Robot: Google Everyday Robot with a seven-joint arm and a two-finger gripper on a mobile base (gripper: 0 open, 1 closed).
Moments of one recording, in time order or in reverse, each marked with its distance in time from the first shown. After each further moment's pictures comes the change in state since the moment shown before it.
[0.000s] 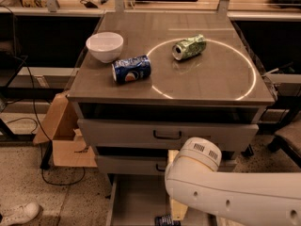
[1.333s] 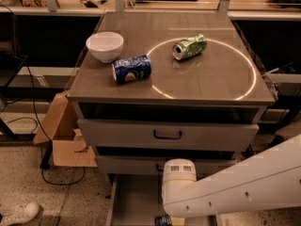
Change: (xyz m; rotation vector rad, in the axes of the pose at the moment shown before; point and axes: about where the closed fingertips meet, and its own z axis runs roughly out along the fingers) arm 0.018 0.038 0.103 -0.065 0.091 -0.081
